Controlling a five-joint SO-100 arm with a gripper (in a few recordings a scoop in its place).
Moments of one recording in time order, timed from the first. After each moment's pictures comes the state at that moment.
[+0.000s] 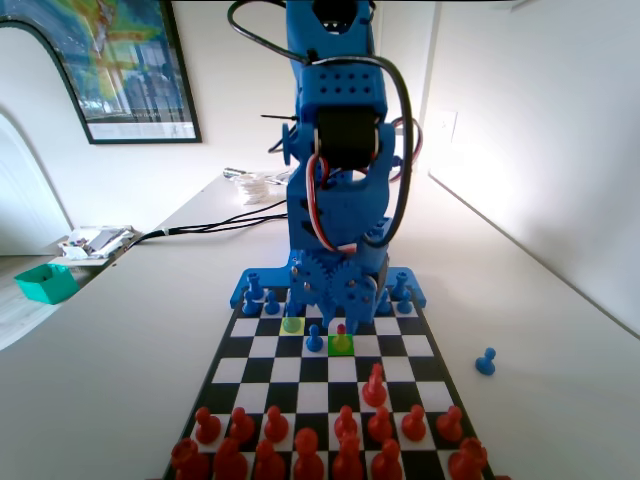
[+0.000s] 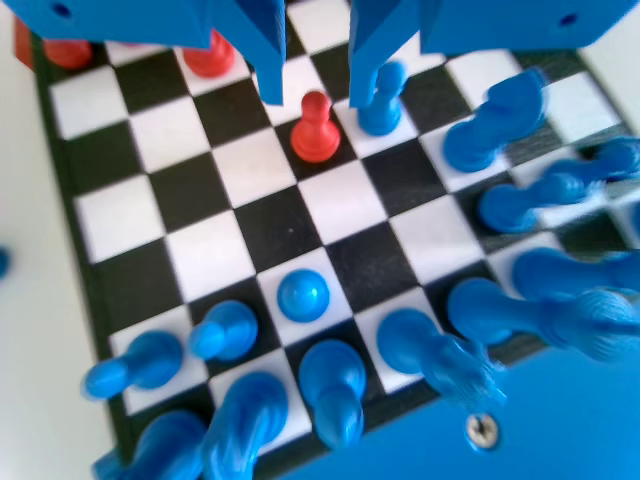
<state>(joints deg) -1.2 83.1 123.5 44.1 -65.7</state>
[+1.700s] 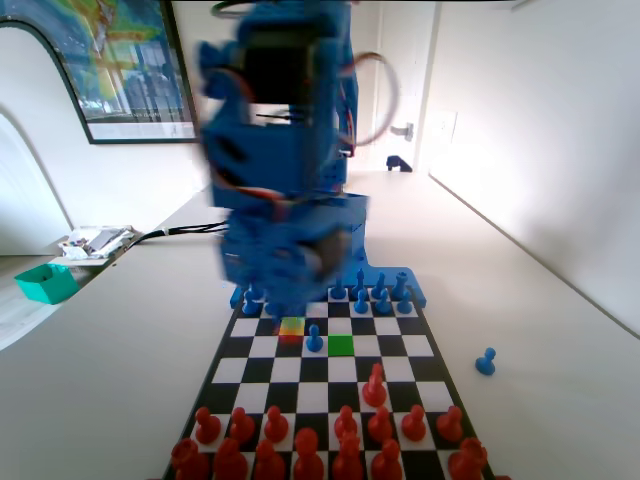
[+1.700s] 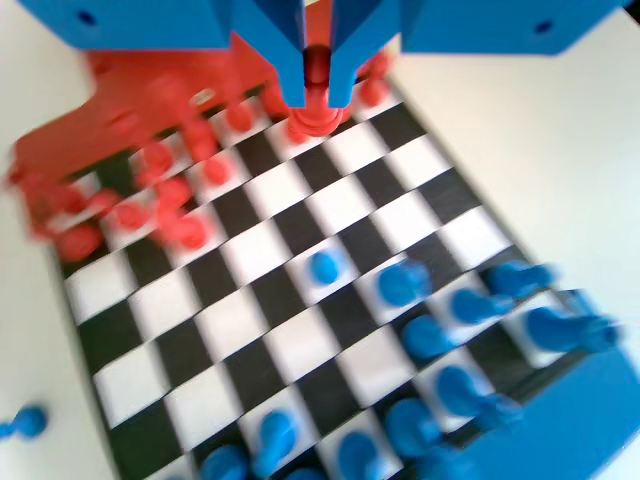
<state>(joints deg) 12.5 84.1 104.2 59.9 -70.2</state>
